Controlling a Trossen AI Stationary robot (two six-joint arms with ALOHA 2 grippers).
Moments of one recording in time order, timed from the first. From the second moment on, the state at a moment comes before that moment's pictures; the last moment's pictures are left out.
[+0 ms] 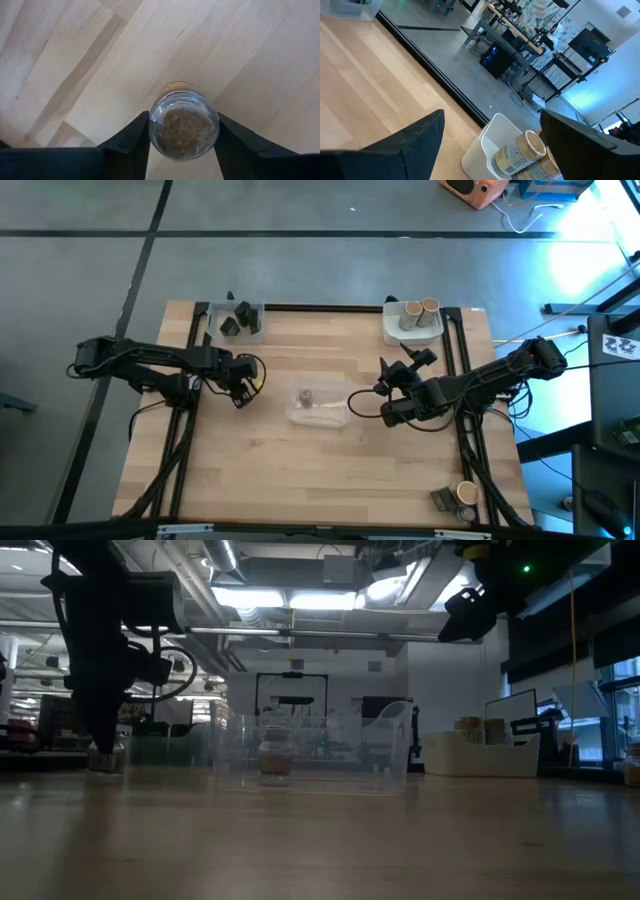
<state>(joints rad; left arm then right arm) 0.16 1.15 0.58 -0.85 -0.15 -0.48 0.32 1.39 0.95 -0.92 1.31 0.75</state>
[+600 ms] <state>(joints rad) 0.06 1.16 0.89 -0.75 -0.17 -0.42 0.32 1.39 0.95 -0.92 1.32 0.75</state>
